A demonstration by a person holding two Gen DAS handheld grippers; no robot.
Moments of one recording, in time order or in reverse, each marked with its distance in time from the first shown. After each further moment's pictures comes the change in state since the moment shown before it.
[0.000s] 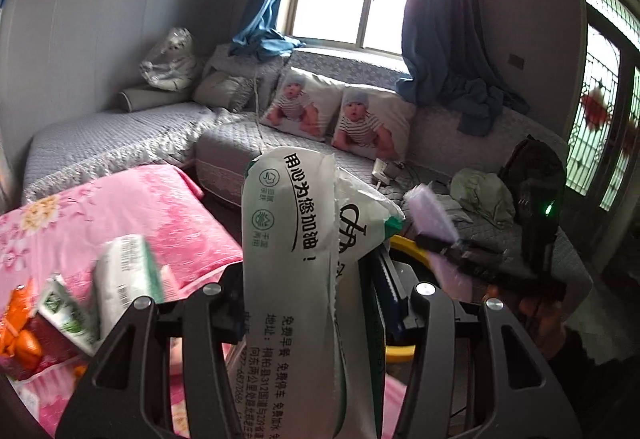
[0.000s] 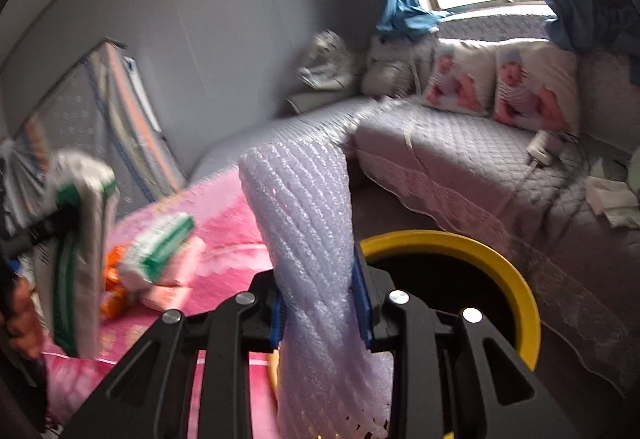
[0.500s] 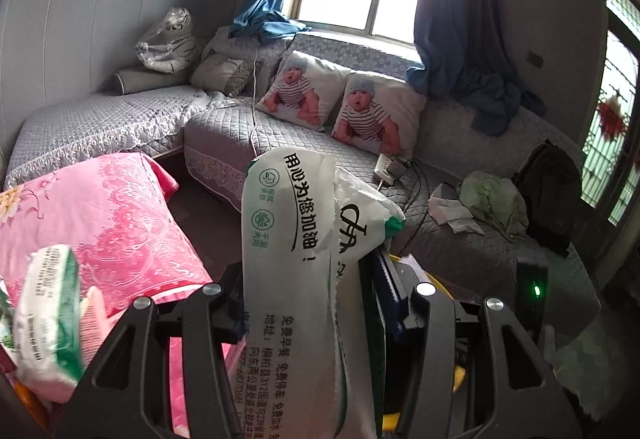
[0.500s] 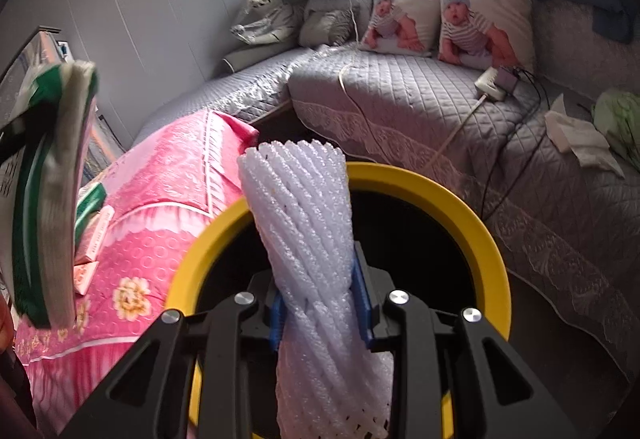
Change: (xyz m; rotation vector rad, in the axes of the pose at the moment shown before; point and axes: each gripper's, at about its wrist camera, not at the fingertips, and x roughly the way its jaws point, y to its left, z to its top) left arm 0.114 -0.030 0.016 -0.057 0.038 0.024; right arm 0.052 -0.067 -0.039 0.113 0.164 -0.160
